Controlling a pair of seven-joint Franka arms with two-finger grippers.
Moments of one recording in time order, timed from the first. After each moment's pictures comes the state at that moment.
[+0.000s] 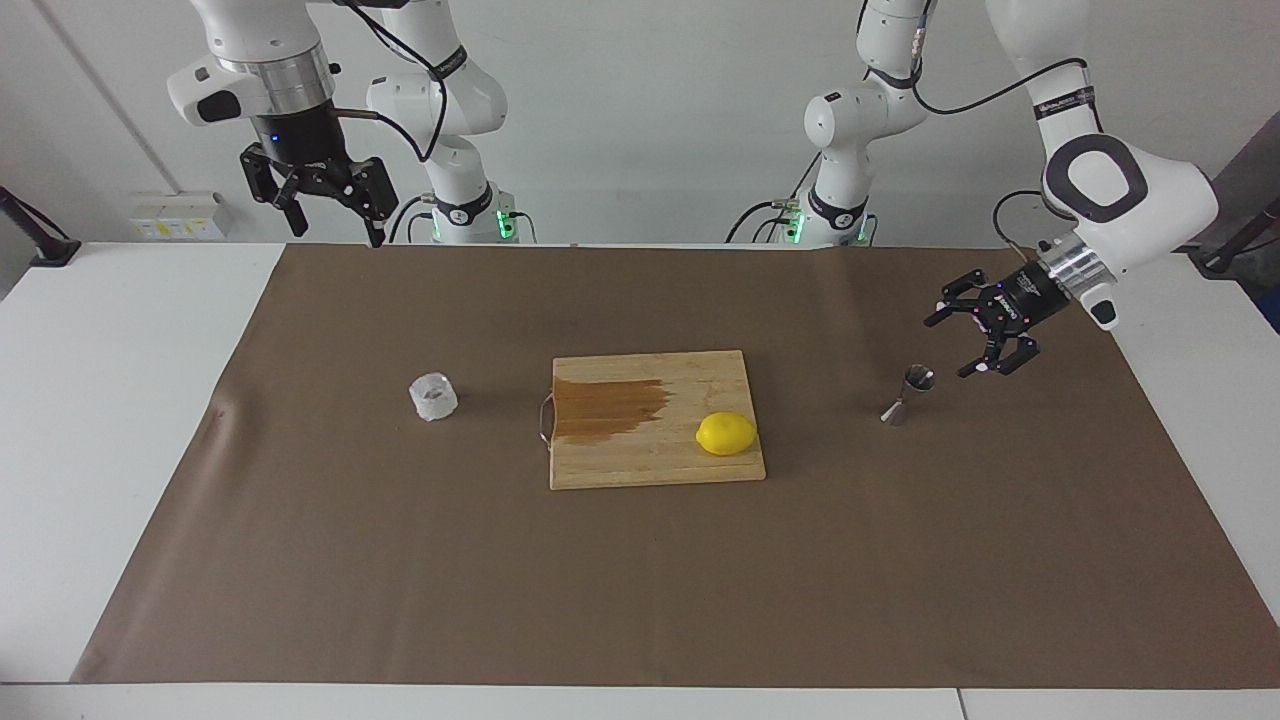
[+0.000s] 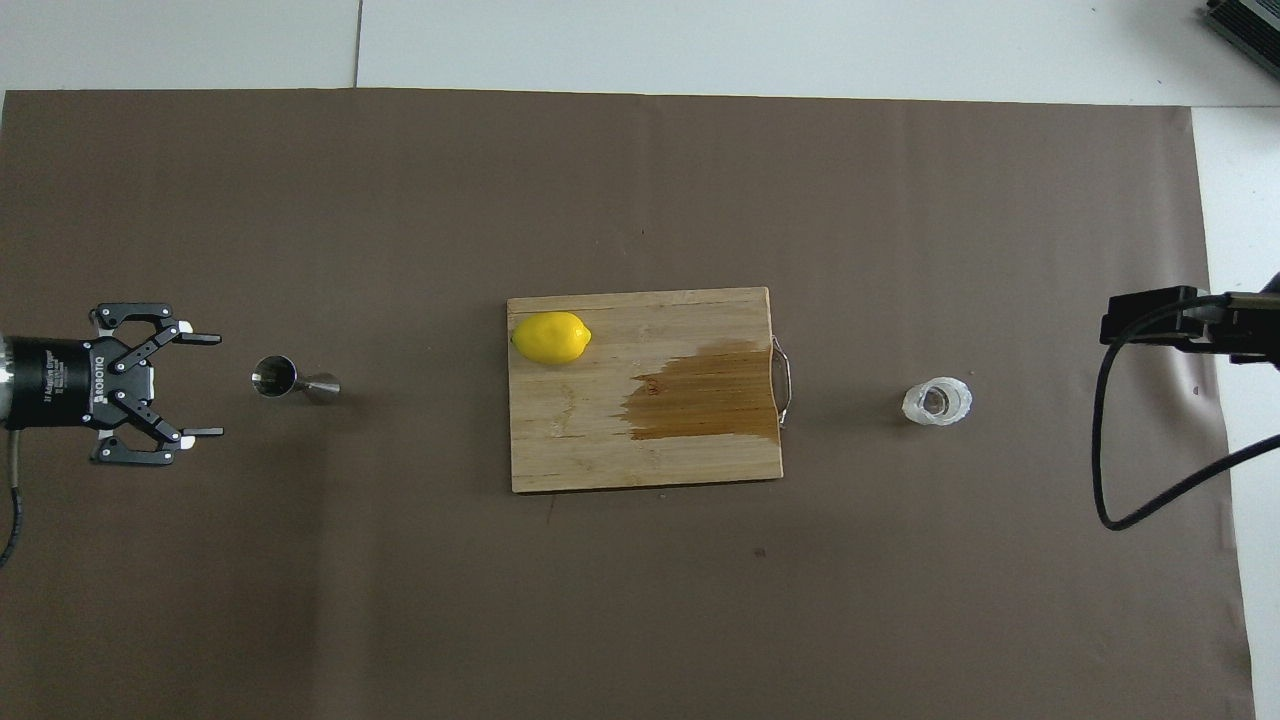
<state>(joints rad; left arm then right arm) 0.32 -0.09 -0.07 -2.28 -0.93 2.01 -1.17 0.02 -0.13 0.05 -1.64 -0.05 1.61 0.23</state>
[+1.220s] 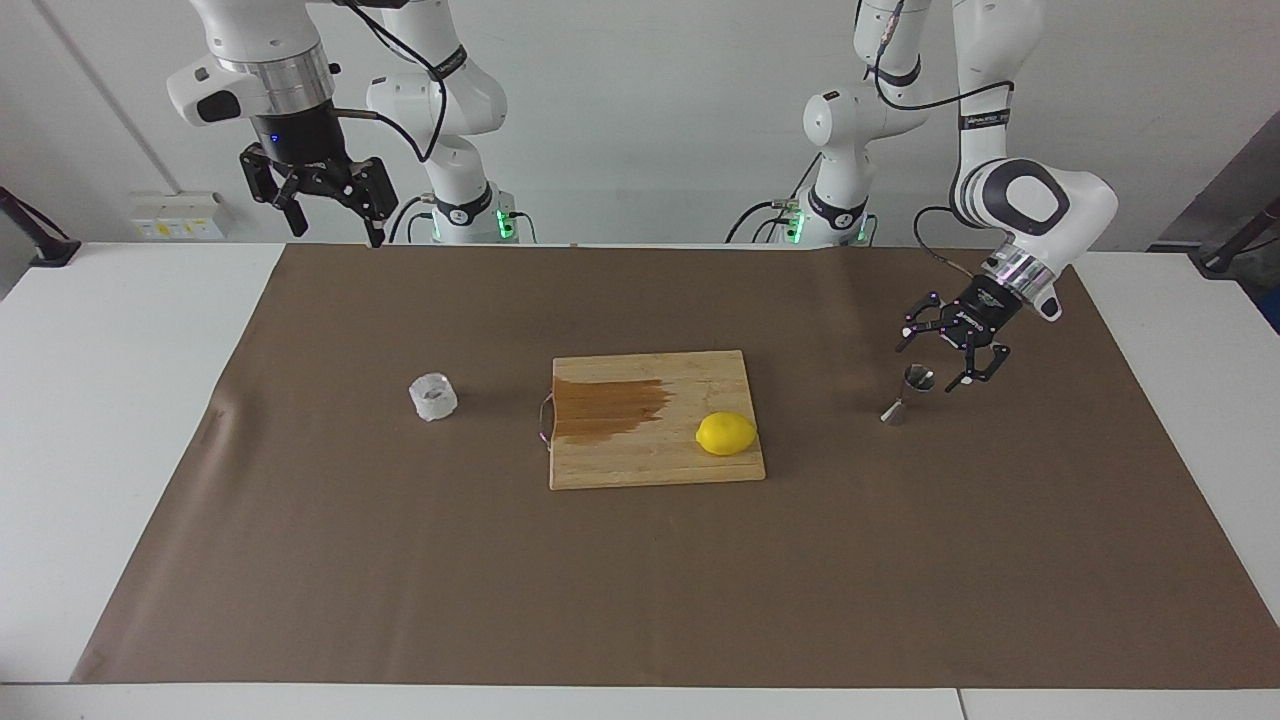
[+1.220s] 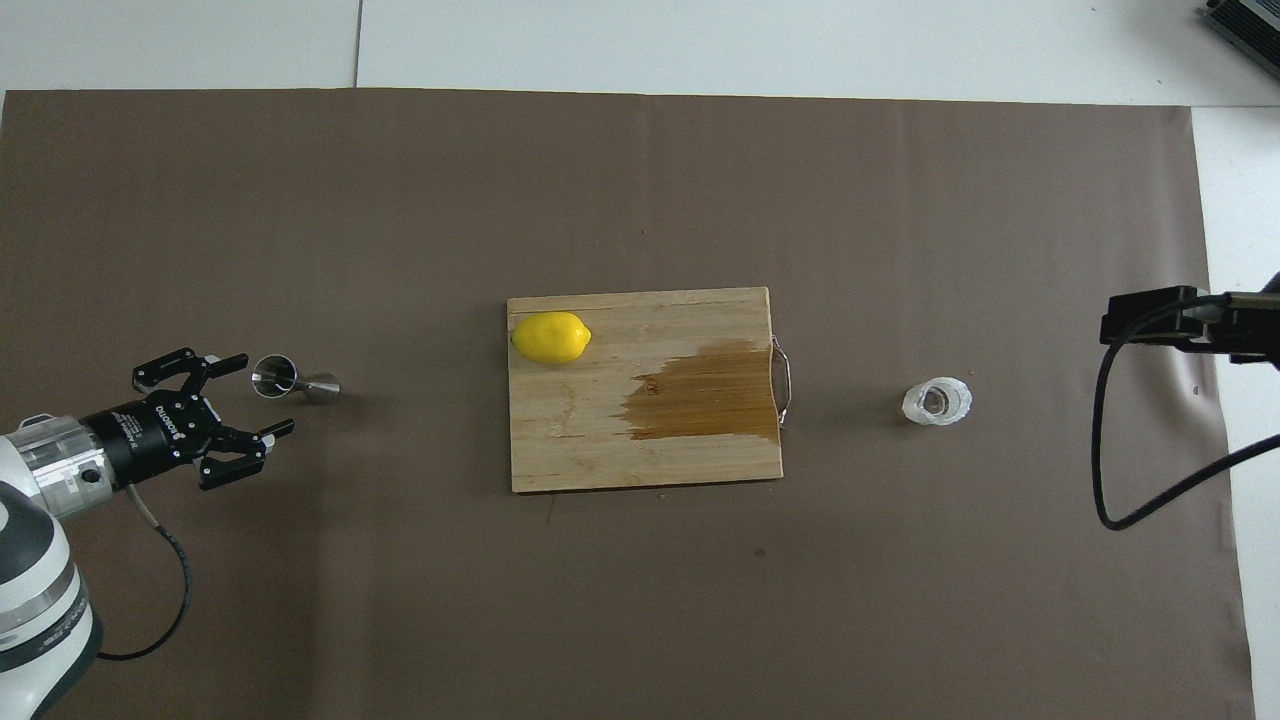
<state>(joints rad) 0.24 -0.12 -0.08 -2.48 -1.23 2.32 -1.13 0.02 -0.13 0.05 -1.64 -0.05 1.61 0.23</state>
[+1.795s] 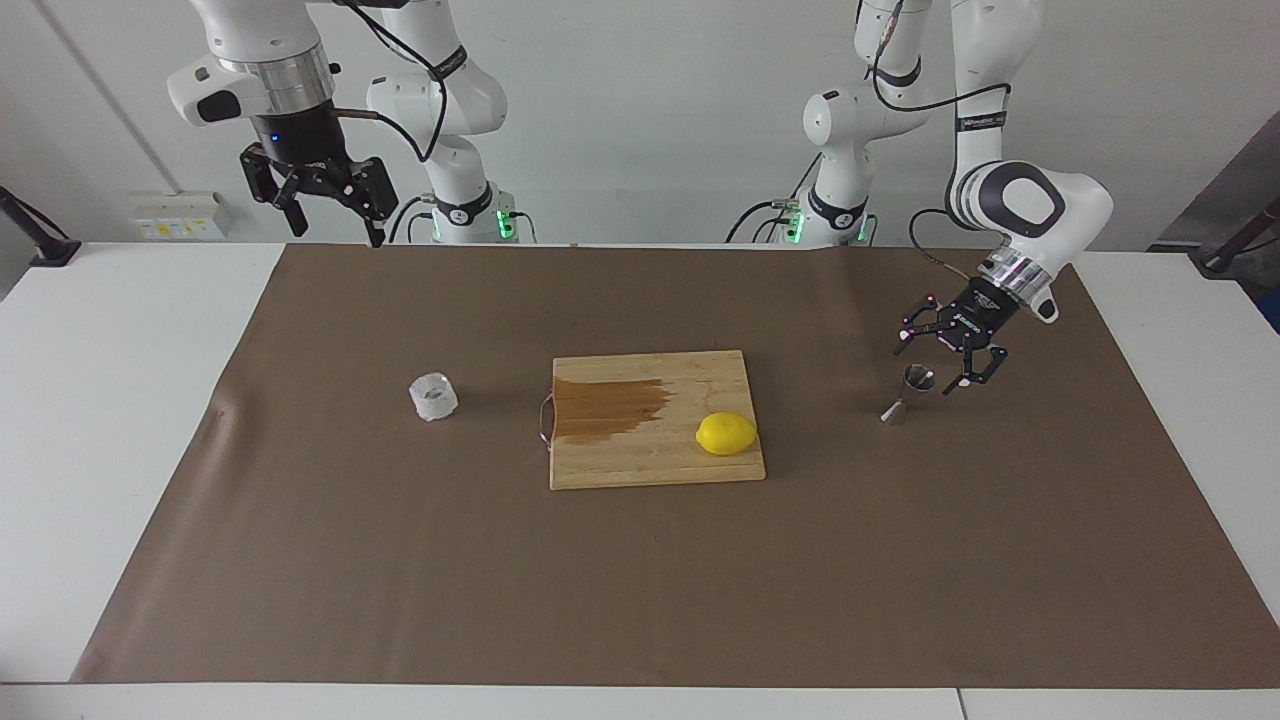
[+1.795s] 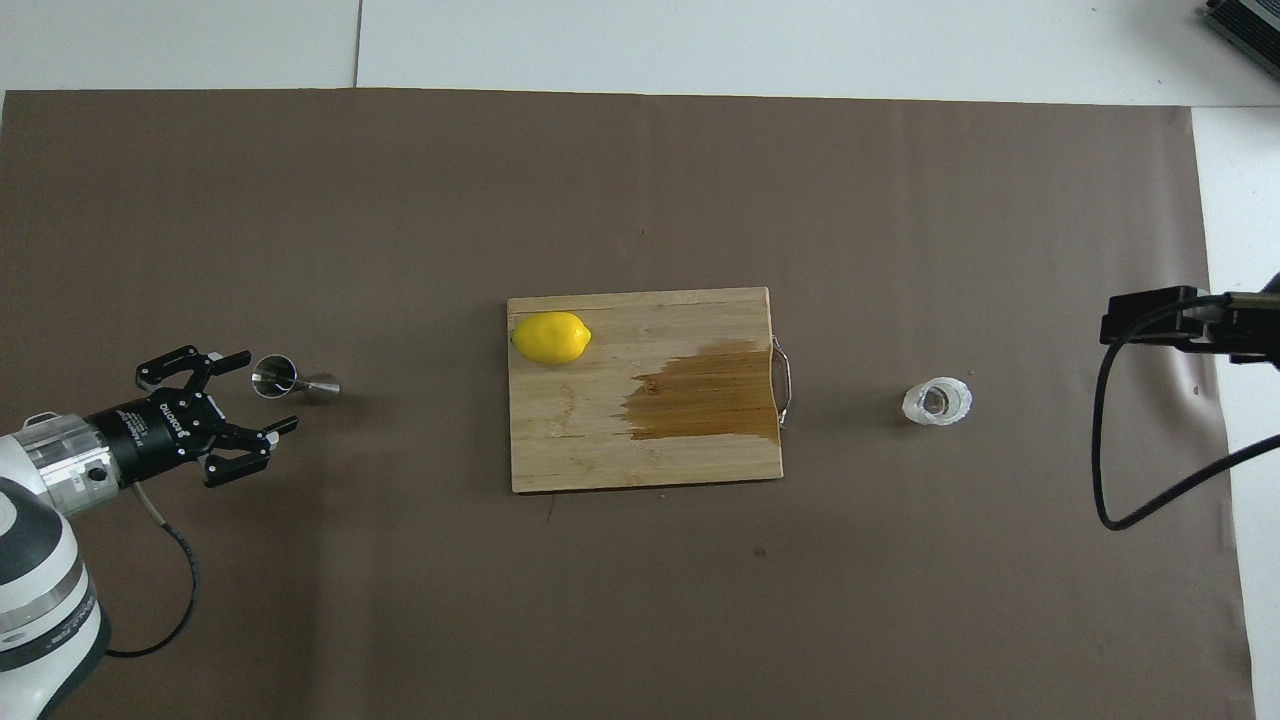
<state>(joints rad) 0.23 -0.12 -0.08 -2.48 -1.24 2.34 -1.12 0.02 -0.13 0.05 -1.64 -0.05 1.61 0.23</state>
